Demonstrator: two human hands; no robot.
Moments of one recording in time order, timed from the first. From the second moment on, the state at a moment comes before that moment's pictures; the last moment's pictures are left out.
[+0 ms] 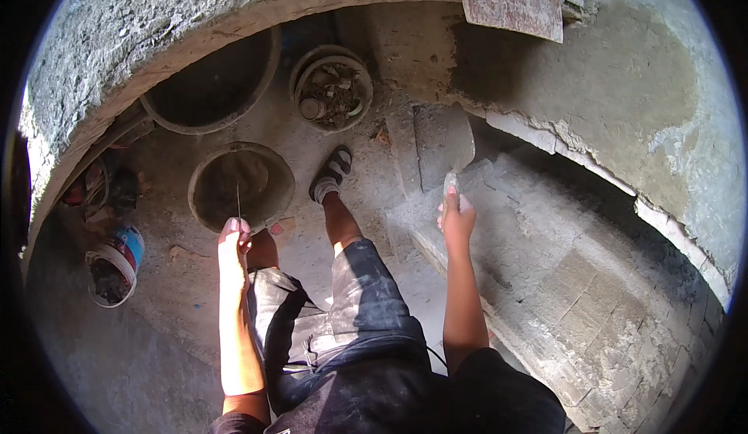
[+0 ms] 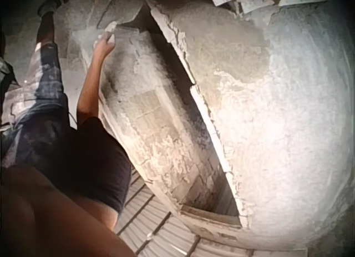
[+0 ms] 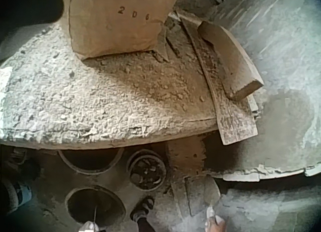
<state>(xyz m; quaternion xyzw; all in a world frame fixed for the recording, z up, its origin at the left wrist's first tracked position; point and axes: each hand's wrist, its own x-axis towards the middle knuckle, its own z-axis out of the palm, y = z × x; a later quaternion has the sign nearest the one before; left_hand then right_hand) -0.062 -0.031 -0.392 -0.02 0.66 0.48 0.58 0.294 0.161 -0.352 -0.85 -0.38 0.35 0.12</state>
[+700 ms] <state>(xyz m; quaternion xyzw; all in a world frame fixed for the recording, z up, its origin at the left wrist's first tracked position) -0.040 -0.021 -0.391 0.00 0.64 0.47 0.61 0.323 0.211 -0.374 -0.80 -0.50 0.32 0.12</state>
